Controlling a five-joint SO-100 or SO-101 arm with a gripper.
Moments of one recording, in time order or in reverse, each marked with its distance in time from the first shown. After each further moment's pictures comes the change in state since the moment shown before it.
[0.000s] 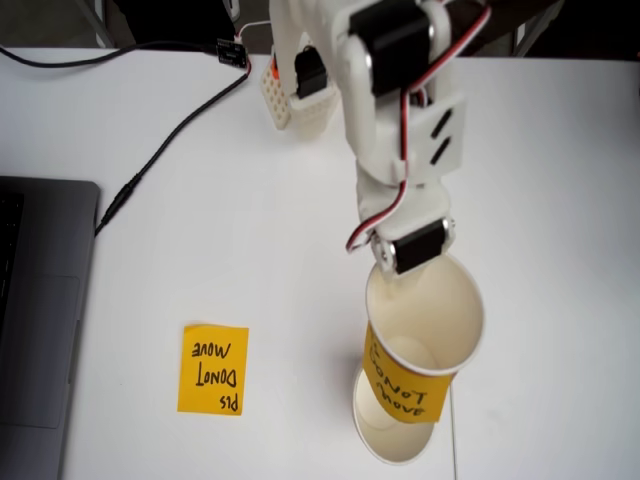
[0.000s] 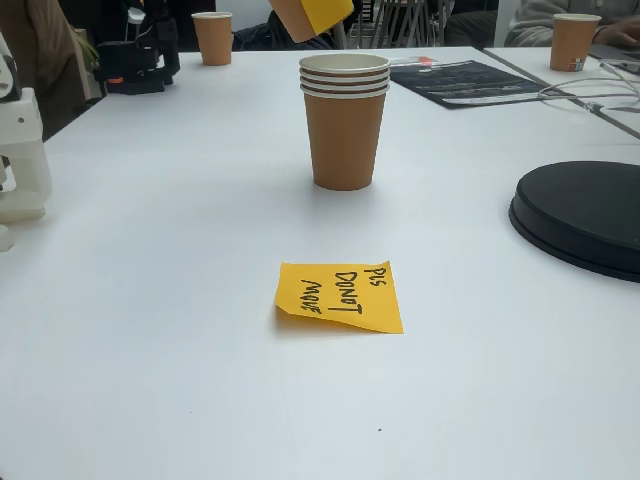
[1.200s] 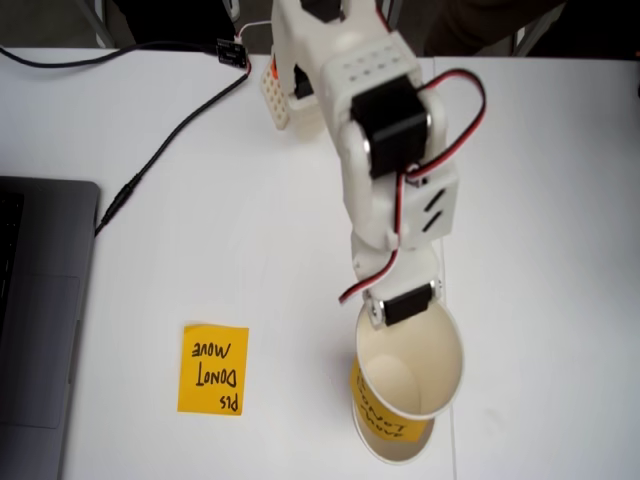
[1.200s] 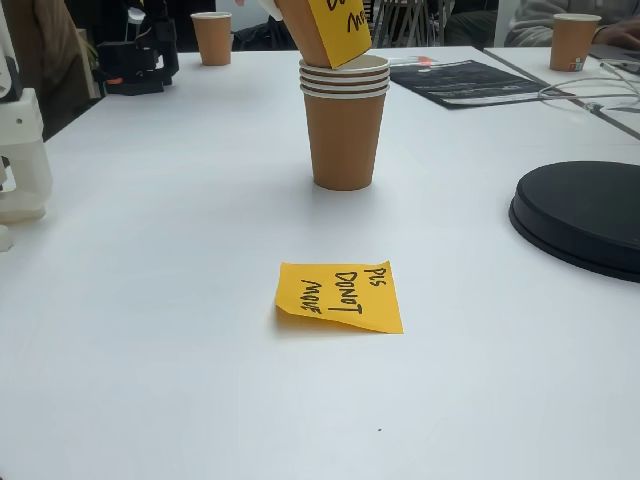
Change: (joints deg) arm 2.5 -8.7 -1.8 0.0 0.0
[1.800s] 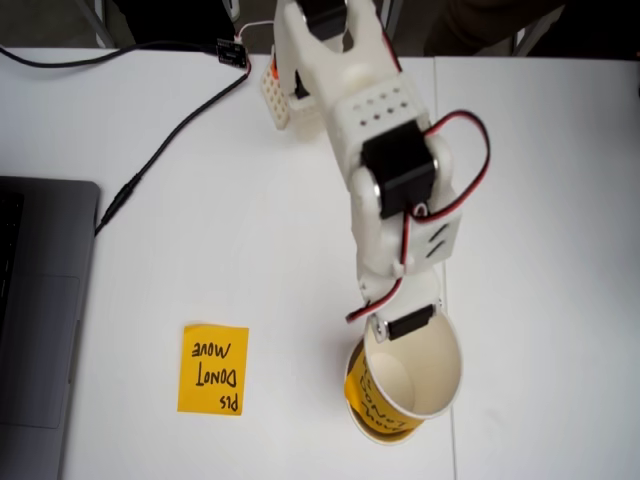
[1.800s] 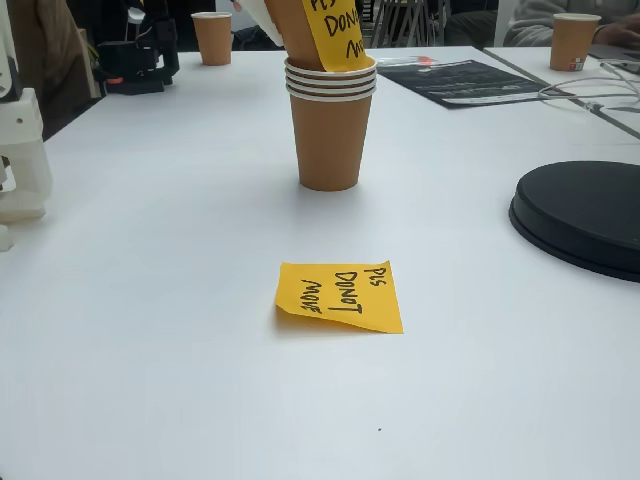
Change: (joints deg) arm -0.4 -4.7 0.8 0.0 0.0
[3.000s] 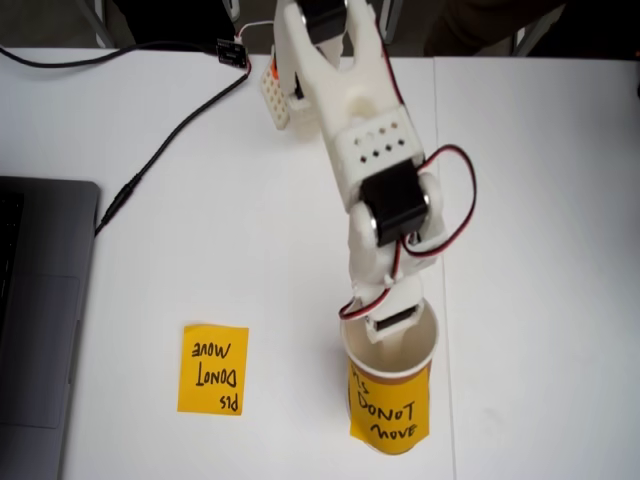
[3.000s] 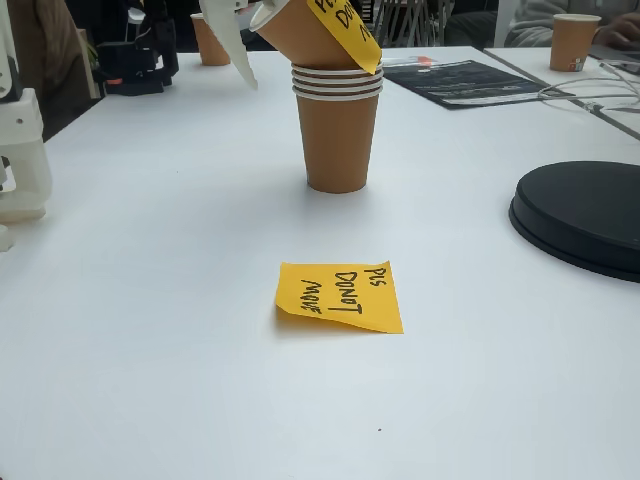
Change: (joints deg) arm 0.1 0.1 12.1 0.0 0.5
